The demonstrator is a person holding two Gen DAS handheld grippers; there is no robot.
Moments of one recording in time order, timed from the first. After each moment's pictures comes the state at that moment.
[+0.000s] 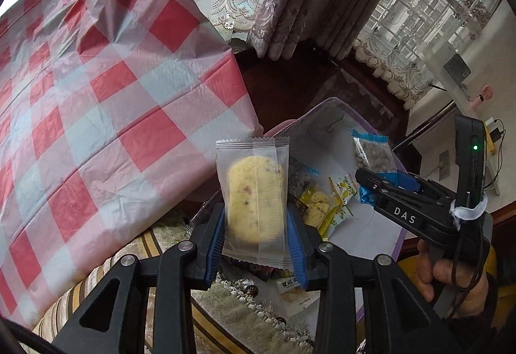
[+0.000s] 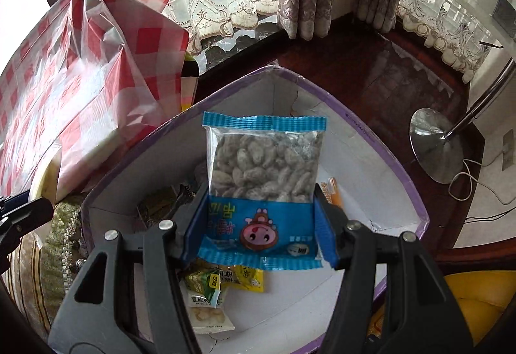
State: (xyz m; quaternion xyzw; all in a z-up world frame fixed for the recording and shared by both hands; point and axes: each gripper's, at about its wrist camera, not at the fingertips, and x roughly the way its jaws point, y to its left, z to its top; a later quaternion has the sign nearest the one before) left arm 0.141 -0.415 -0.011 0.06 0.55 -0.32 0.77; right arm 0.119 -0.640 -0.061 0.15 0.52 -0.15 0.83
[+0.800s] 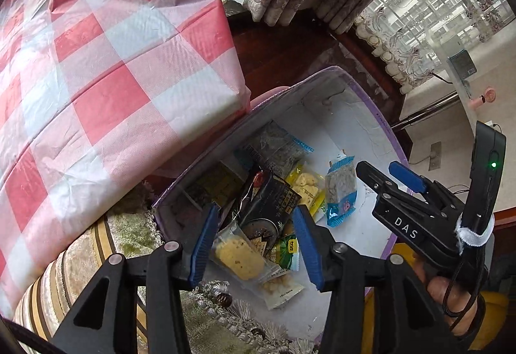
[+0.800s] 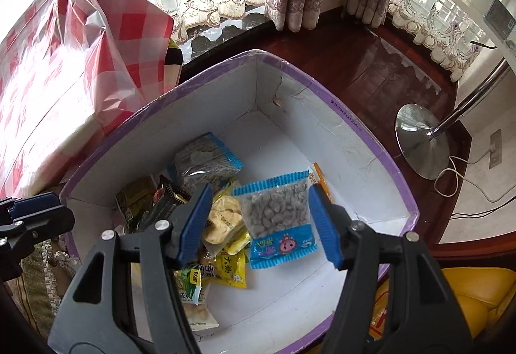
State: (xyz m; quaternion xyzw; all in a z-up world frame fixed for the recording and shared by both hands) left arm 0.153 -0.434 -0.045 0.04 0.62 -0.32 0.72; right arm 0.121 -0.638 -0.068 0.12 0.54 -0.18 0.81
